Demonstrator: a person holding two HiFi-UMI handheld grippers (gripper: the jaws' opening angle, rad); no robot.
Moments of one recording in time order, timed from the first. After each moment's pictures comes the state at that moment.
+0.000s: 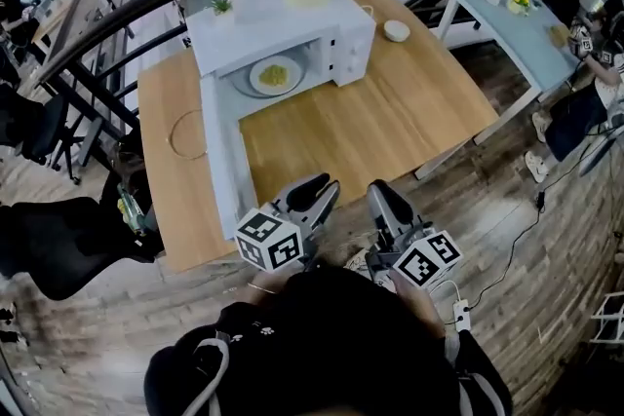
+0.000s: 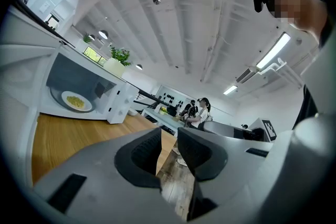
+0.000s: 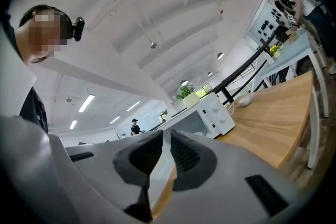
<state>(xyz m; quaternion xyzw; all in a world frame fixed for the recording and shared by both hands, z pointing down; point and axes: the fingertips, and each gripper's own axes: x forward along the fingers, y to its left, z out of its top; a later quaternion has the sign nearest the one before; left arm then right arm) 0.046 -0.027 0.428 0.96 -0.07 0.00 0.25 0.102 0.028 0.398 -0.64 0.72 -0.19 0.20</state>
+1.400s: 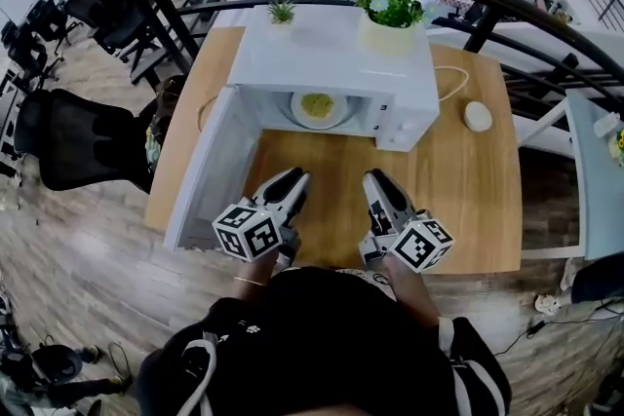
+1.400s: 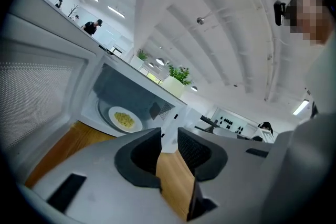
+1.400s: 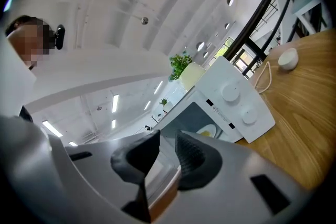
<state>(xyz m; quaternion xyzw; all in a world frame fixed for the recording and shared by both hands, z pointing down) 0.081 -0.184 0.459 0.86 -0.40 -0.06 0.31 0.215 -0.178 0.436 -0.42 0.83 -0.33 0.18</state>
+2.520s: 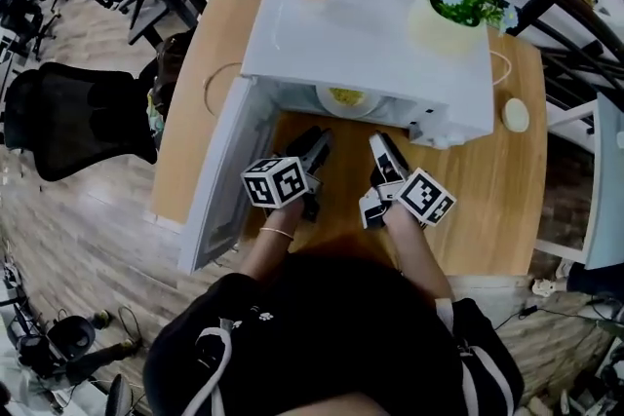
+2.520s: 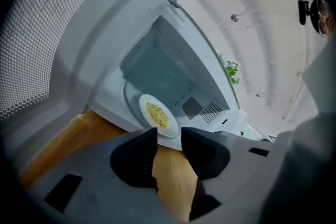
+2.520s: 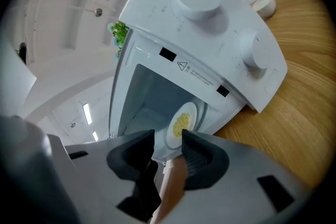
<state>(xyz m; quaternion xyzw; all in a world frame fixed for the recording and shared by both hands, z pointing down) 0.049 -0.293 0.548 0.79 -0.45 -0.05 0.42 0.171 -0.289 0.527 -0.46 0.72 -0.49 0.14</state>
